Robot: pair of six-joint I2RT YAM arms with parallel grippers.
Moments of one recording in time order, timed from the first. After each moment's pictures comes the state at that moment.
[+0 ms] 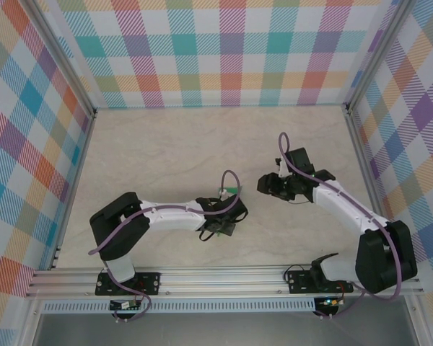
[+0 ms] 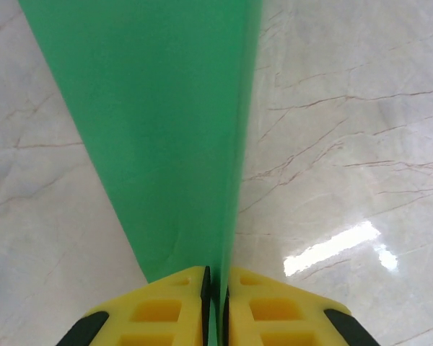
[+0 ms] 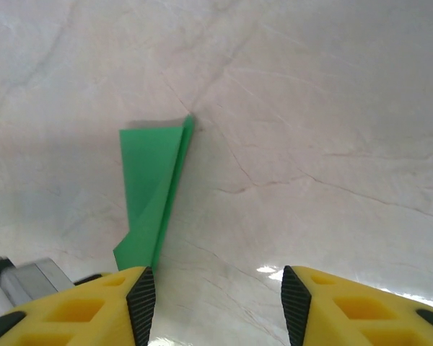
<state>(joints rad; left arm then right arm) -1.07 1.75 1.00 -0.45 -0.22 -0.65 0.37 1.28 0.82 -0.56 -0.34 0.56</state>
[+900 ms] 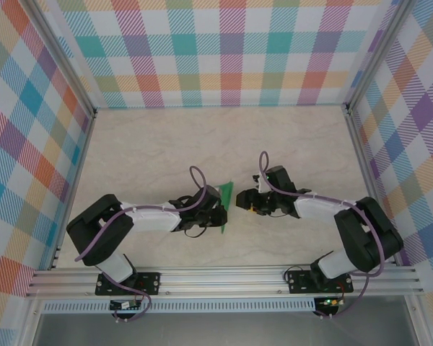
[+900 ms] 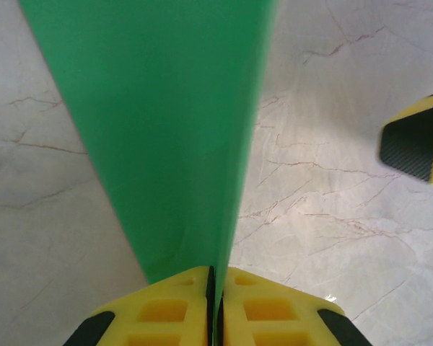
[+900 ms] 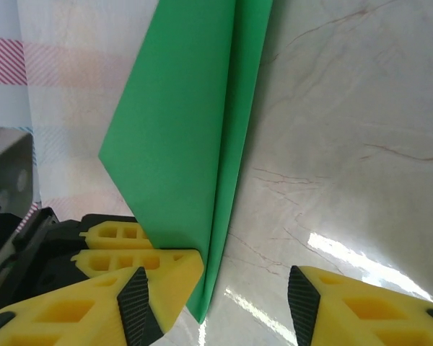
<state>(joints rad) -0.88 1.61 0.71 0.01 0.11 -0.85 0.52 1.48 0.60 0.01 -0.59 0.74</state>
